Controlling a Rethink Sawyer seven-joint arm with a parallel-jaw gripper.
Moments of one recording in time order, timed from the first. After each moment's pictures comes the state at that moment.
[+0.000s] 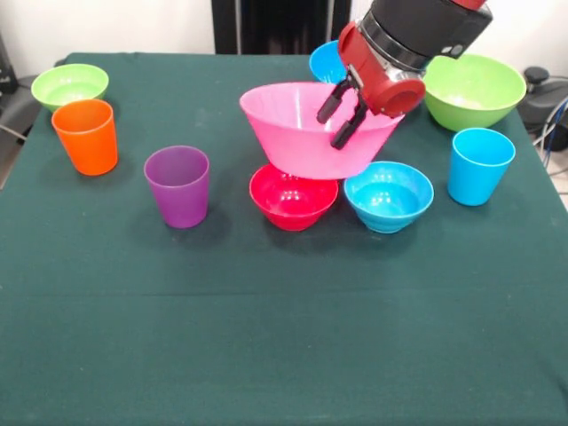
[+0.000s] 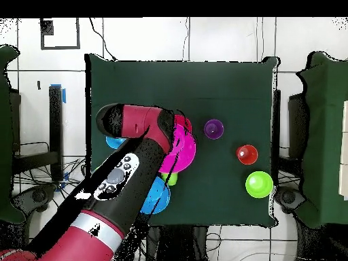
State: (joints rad) arm 0.32 -0.24 -0.68 1.26 0.28 0.71 2.84
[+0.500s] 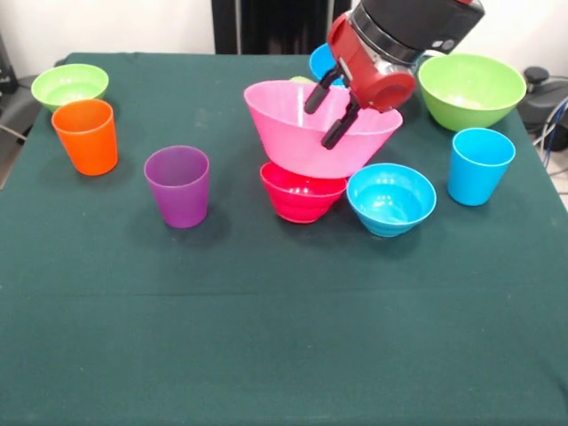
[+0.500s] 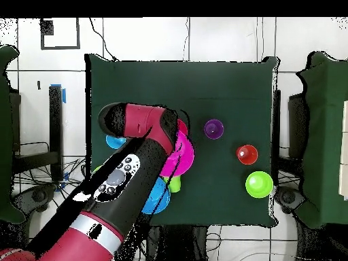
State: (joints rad) arm 0.32 -0.23 -0.71 1.26 0.29 0.71 2.84
